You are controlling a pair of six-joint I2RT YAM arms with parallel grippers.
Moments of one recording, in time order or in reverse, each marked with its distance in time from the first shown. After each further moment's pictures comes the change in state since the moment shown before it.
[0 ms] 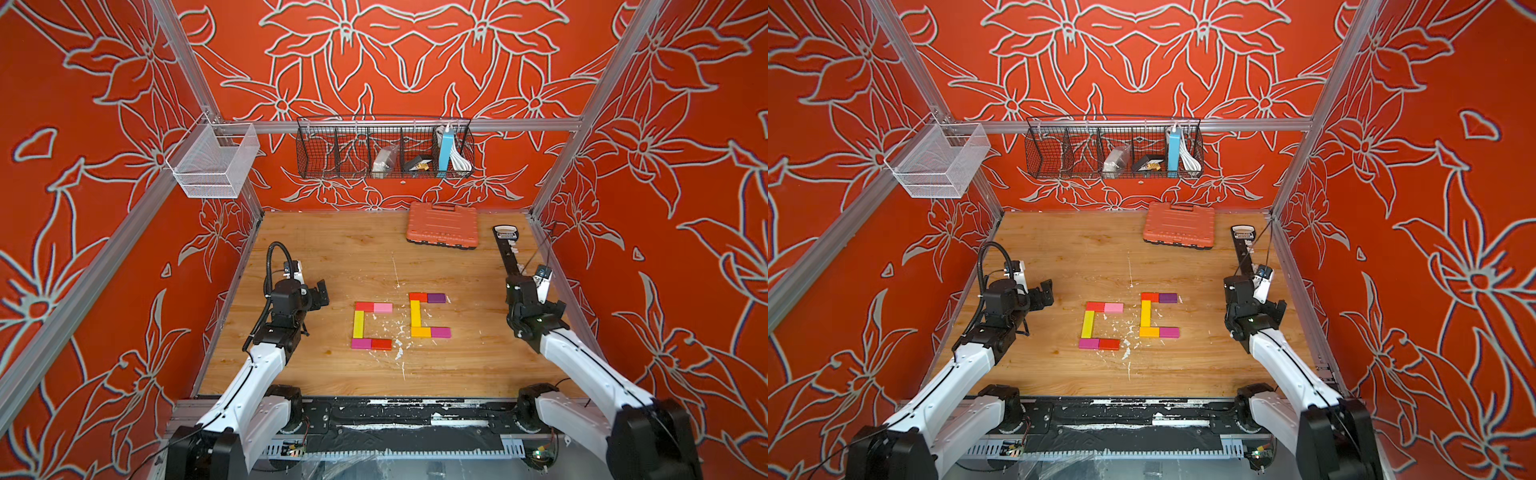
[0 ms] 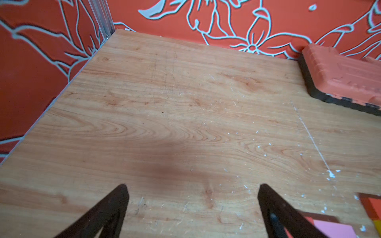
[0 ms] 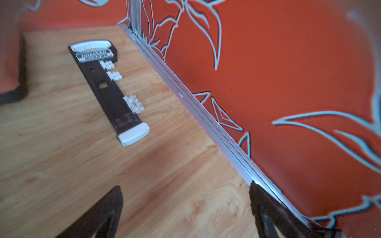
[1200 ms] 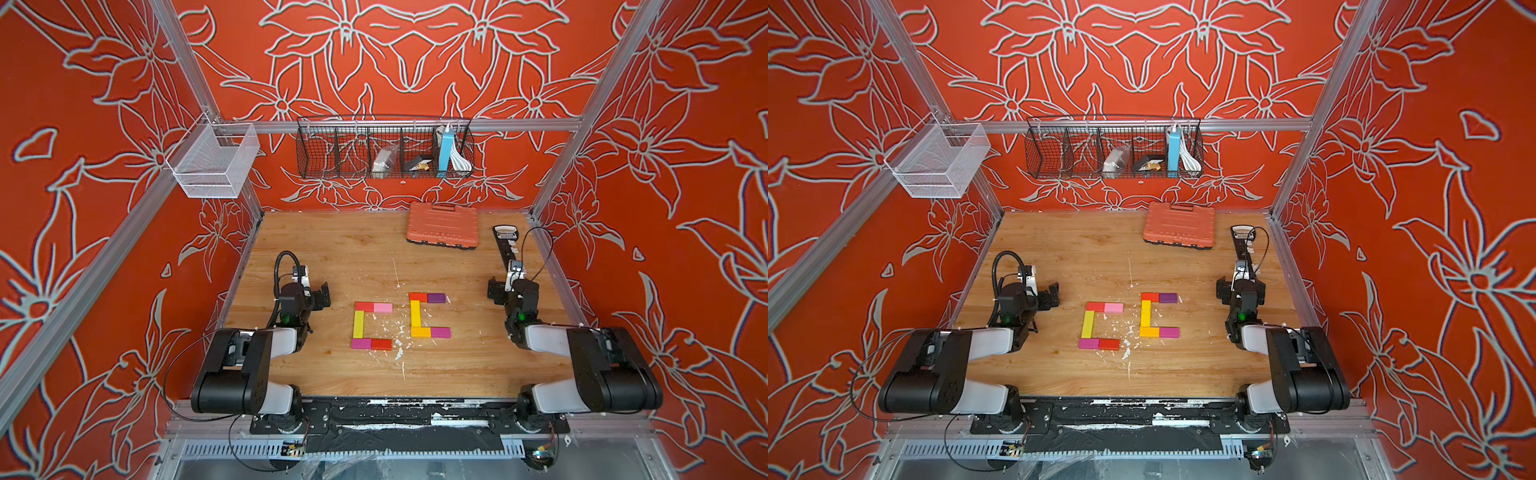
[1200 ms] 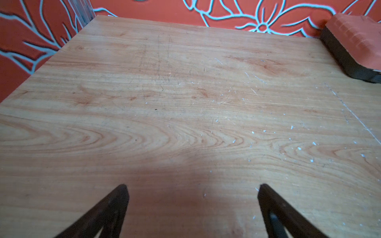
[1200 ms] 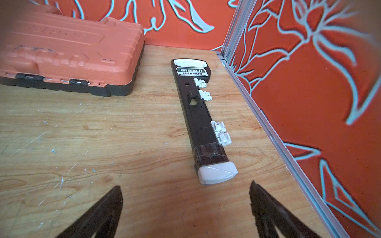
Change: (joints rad) left arm 0.075 0.477 -0.107 0.614 0.110 0.088; right arm -0.142 0.345 -0.187 0.890 -0.559 -0.367
